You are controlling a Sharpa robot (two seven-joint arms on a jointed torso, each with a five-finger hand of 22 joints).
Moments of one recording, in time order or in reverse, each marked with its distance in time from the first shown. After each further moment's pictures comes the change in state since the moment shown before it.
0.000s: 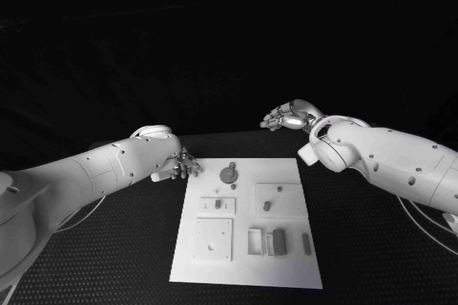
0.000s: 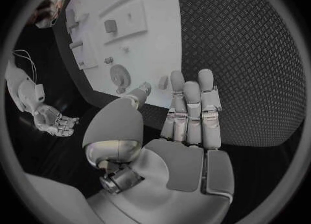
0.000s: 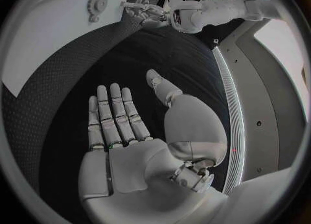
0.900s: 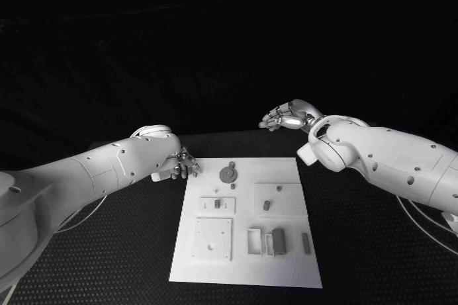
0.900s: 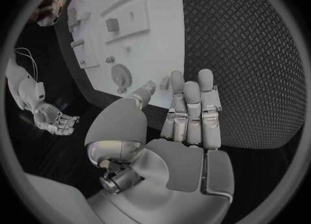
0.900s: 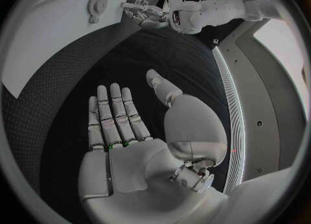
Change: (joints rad) left arm -0.002 0.007 0.000 -0.015 0.016 0.004 0.010; left_hand 0.046 0.038 -0.001 -0.054 0.000 0.004 -0.004 0.004 -0.012 0.000 0.000 0.004 -0.009 -0.001 -0.001 0.008 -0.017 0.000 0.003 -0.003 -0.004 0.008; right arm 0.000 0.003 0.000 0.000 0.000 0.006 -0.003; right_hand 0.000 0.000 0.000 0.000 0.000 0.000 0.000 0.004 -0.001 0.000 0.000 0.004 -0.003 0.000 0.000 0.000 -0.002 0.000 -0.003 0.003 0.000 0.003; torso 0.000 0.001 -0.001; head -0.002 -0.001
